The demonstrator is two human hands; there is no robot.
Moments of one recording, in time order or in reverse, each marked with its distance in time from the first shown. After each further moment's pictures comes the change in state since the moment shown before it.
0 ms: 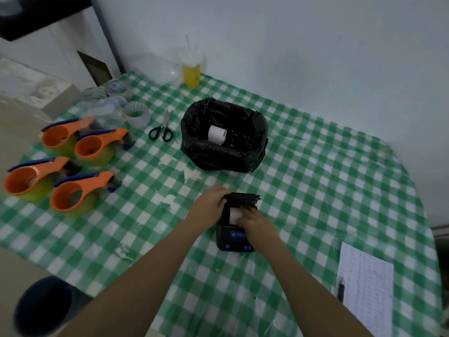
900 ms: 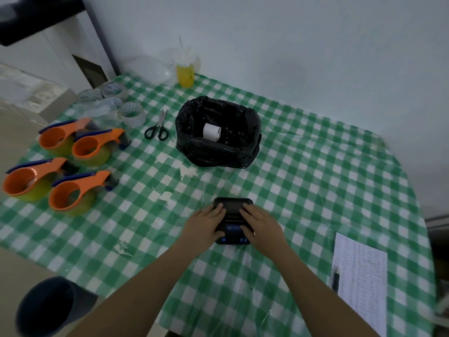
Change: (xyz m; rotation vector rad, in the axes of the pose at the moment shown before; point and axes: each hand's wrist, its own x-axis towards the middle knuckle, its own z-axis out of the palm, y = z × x) left_hand -0.047 -0.011 0.029 0.516 -0.309 0.042; right_hand -0.037 0.011 -0.002 0.135 0.152 0.030
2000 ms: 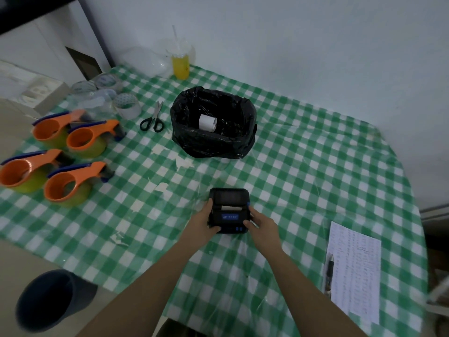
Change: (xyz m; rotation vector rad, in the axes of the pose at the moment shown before) left_hand -0.012 0.014 0.027 -0.850 0.130 -0.211; right_hand -0.027 -0.022 -0.002 0.946 0.007 0.744
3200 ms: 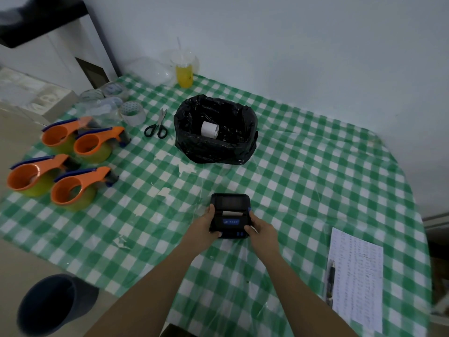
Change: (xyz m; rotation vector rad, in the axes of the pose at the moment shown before) left_hand 0.000 0.002 -0.001 0.167 -0.034 -0.021; right_hand 0.001 0.001 0.004 -0.030 0.015 0.013
